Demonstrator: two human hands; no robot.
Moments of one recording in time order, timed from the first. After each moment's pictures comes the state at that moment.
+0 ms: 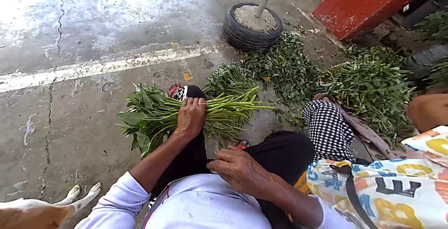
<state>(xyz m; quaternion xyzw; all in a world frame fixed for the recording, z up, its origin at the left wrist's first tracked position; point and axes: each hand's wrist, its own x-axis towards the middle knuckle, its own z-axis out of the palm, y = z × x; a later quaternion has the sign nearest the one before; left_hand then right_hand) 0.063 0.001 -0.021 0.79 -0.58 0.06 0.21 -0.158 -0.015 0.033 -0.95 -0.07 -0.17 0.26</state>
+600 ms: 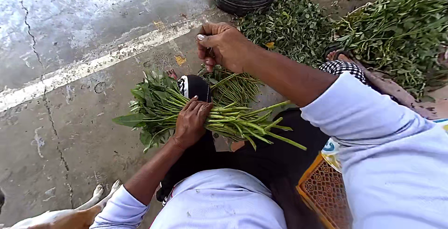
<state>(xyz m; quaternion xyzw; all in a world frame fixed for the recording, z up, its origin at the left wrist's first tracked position) 0.069 0.022 -0.049 0.61 -0.72 0.06 0.33 -0.001 -0.169 0.109 -0.67 0.22 -0.12 0.70</state>
